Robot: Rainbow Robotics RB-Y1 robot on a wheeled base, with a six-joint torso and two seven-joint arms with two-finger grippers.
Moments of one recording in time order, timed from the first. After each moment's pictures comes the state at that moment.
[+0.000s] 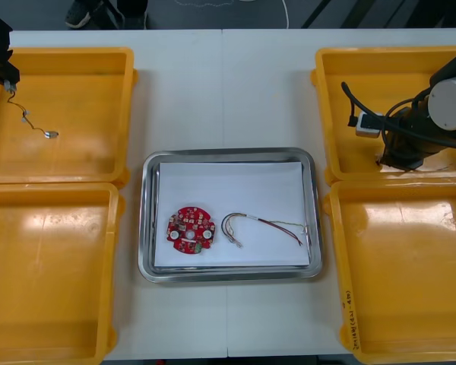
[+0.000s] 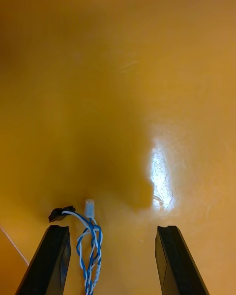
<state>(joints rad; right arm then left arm) -0.69 -0.75 0.28 -1.34 -0.75 1.32 2.58 -0.87 0.88 0.10 -1.57 0.96 1.91 -1.10</state>
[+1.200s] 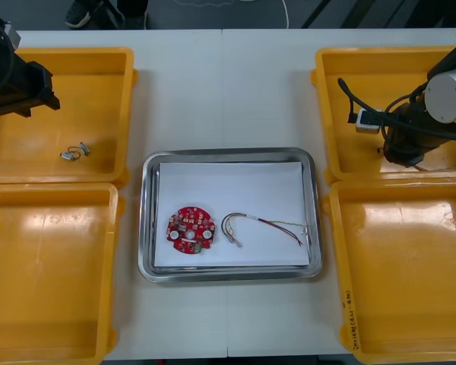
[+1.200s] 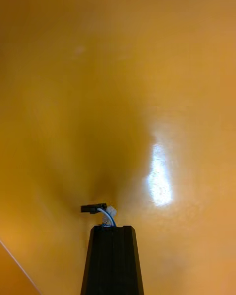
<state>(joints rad) -0.74 -0.76 0.31 -1.29 -0.73 1.33 2.58 -0.81 0.88 -0.14 -1.41 0.89 1.59 -1.10</state>
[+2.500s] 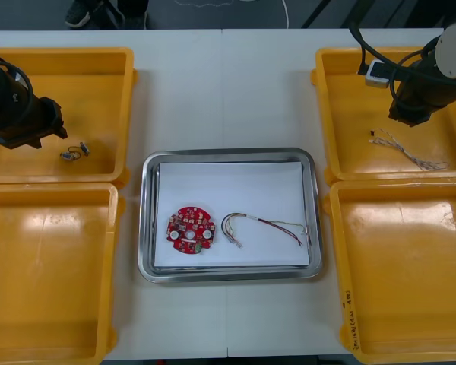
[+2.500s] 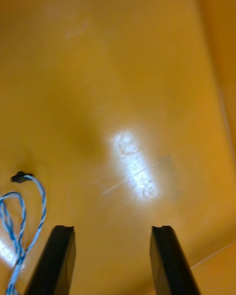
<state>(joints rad) -0.91 -0.75 0.31 -1.11 -0.71 1.25 2.51 -0.78 0.79 -0.14 -1.20 0.82 1.50 -1.10</state>
